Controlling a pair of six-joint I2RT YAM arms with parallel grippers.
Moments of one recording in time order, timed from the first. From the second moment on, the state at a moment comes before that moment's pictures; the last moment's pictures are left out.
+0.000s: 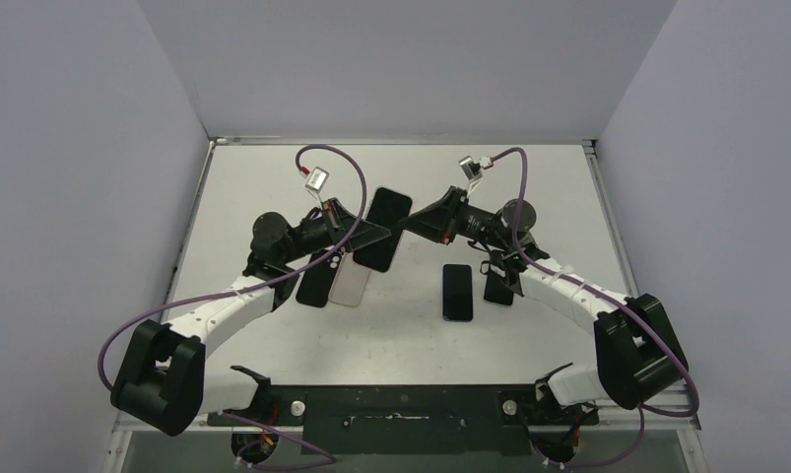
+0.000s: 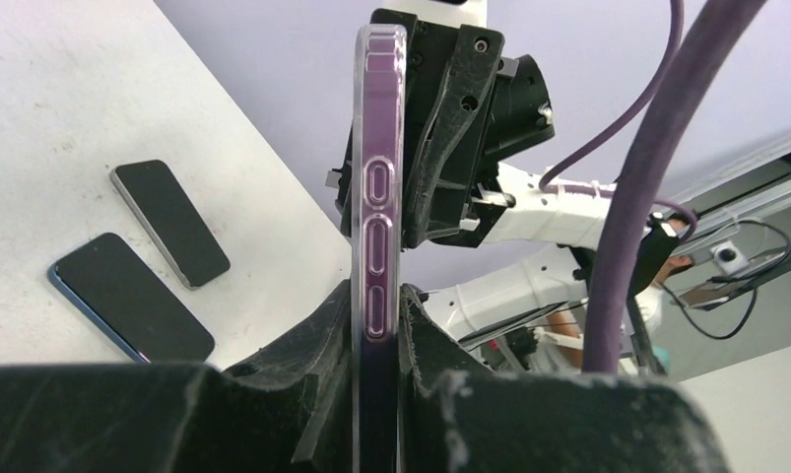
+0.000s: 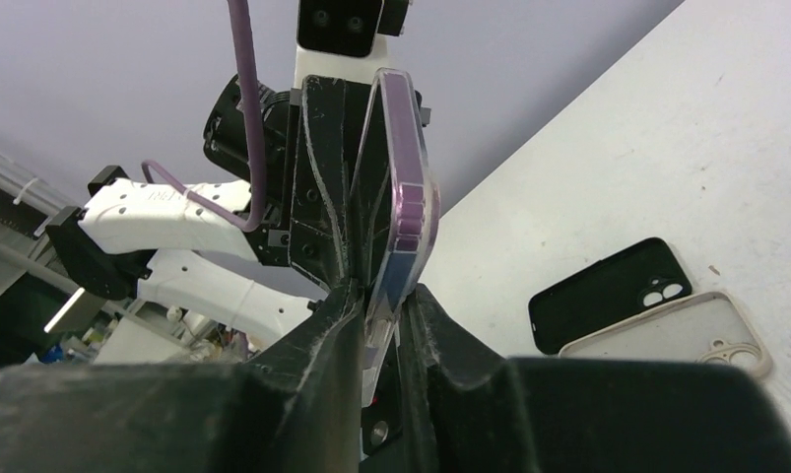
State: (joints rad) left arm -0.43 1.27 0.65 0.85 0.77 -1.19; right arm 0.48 1.38 0.75 0.88 -0.79 0.95
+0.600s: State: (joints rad) left arm -0.40 1.26 0.79 0.64 0.96 -0.95; right arm 0.45 1.41 0.91 0.76 -1.08 0.85
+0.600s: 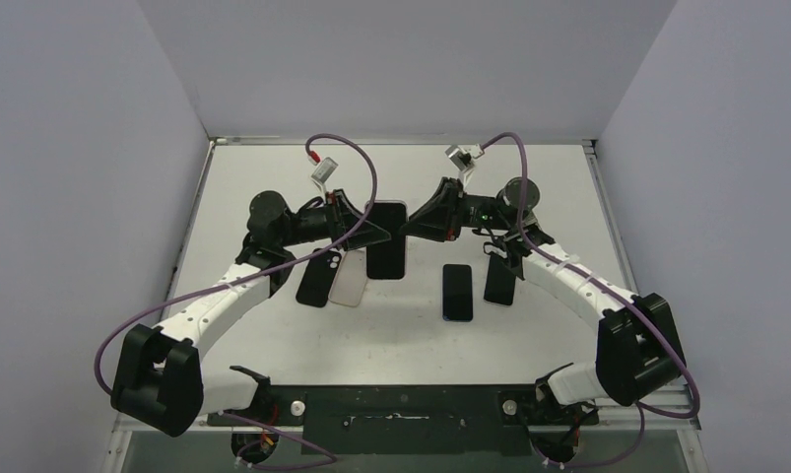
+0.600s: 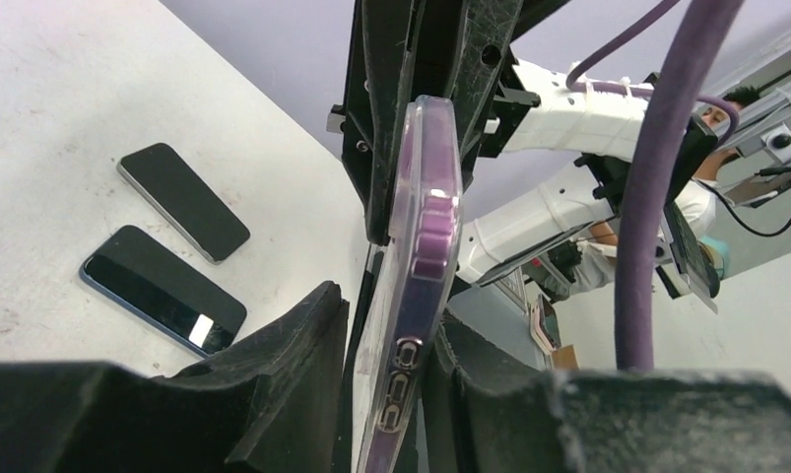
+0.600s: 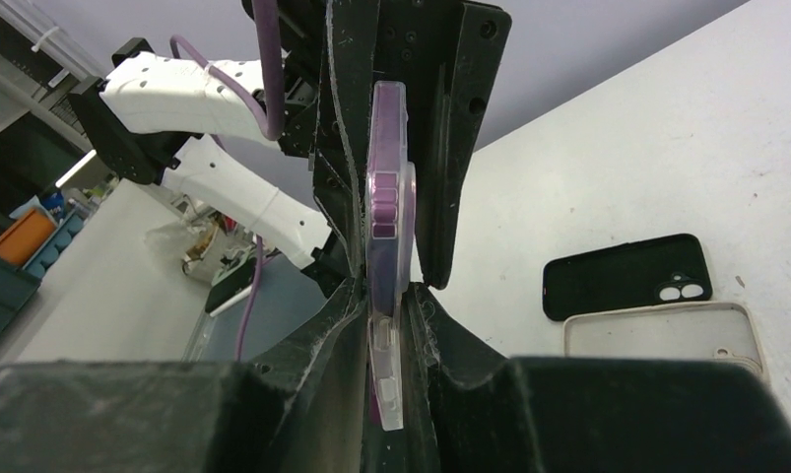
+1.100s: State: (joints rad) left arm -0.39 1.18 0.77 0.53 0.82 -0.93; right arm 0.45 1.32 0.92 0.46 -0.98 0.62
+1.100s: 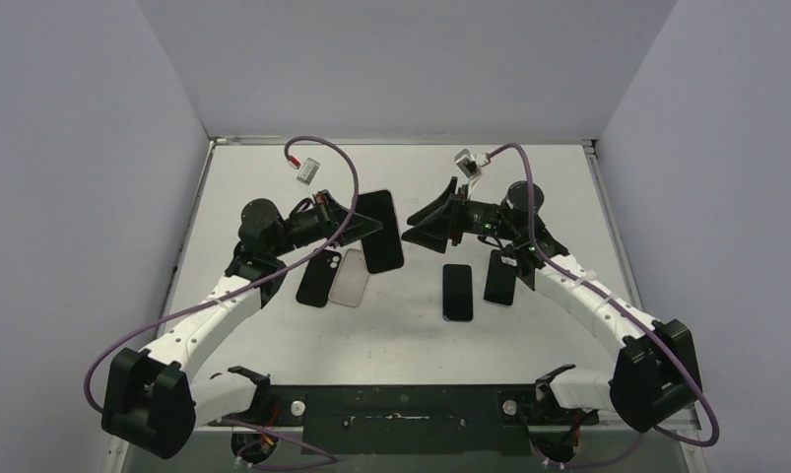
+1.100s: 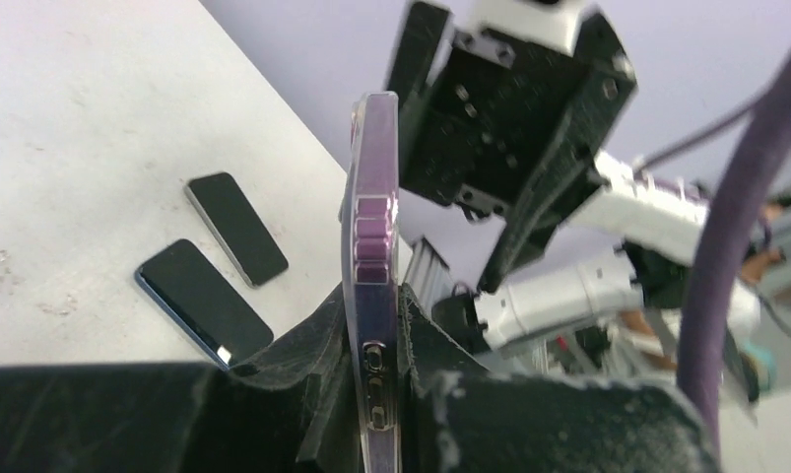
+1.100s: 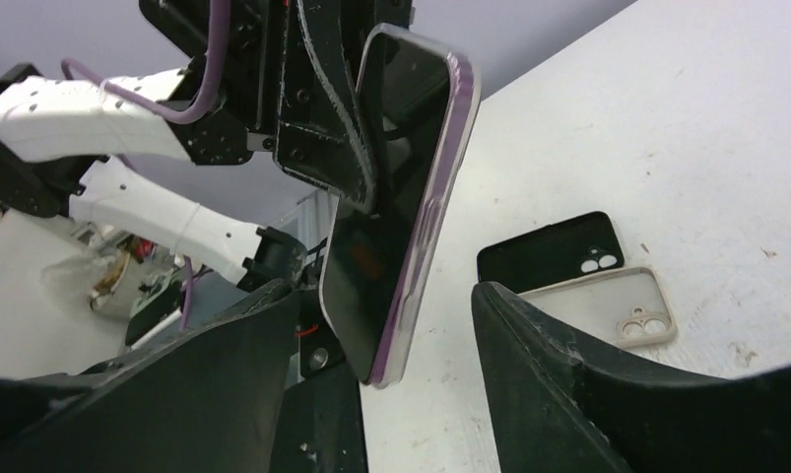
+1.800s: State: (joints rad) left arm -0.49 1.12 0.53 0.74 0.18 -1.29; right arm 0.66 1.20 0.56 0.76 -0.46 0.86
